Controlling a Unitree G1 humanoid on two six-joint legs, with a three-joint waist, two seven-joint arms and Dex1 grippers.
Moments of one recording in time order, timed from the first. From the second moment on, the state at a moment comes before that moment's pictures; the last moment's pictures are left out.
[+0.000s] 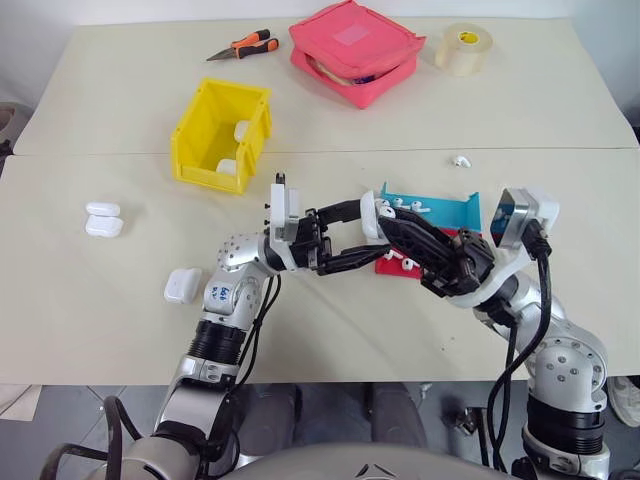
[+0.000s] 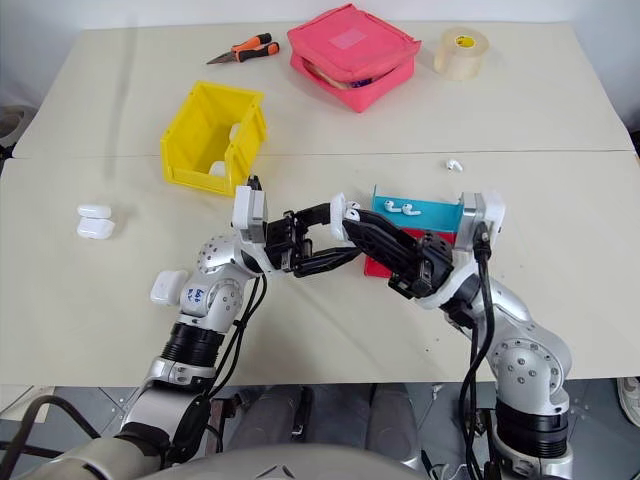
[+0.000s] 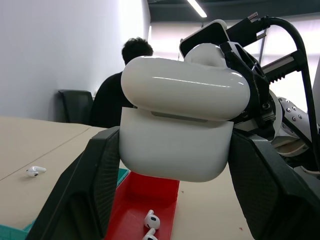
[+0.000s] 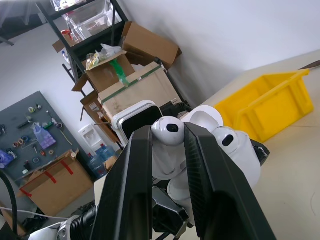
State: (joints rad) left arm -0.50 0.09 -0.10 0.18 -0.51 0.02 -1.15; right arm -0.11 -0.35 -0.18 -0.53 1.12 0.66 0.68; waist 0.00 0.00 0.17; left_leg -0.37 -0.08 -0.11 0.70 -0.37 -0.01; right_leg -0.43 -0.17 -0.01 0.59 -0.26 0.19
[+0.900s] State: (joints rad) left arm -0.51 0.09 -0.08 0.19 -0.51 0.03 -1.16; right arm -0.07 -0.47 -0.13 -0.51 1.01 0.61 0.71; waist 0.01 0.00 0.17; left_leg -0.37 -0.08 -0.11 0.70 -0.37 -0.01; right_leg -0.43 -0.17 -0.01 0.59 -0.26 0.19
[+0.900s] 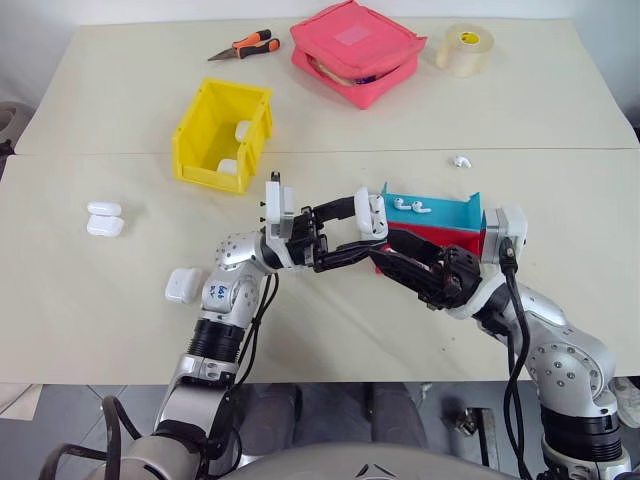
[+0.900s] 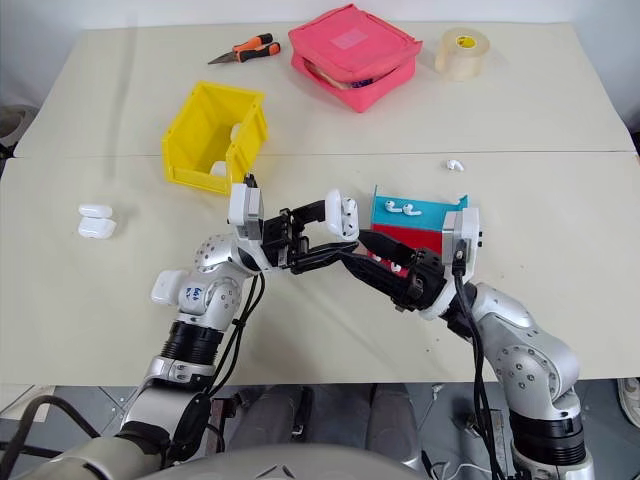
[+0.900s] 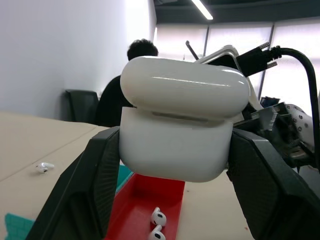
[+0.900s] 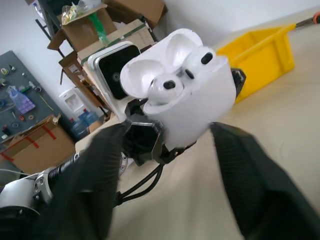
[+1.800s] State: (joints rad) left arm -0.60 0.36 -0.24 0.15 -0.19 0.06 -1.10; right arm -0.44 -0.67 0.05 -0.48 0.78 0.74 0.77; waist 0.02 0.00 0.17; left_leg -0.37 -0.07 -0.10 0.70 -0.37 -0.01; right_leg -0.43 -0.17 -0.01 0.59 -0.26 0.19
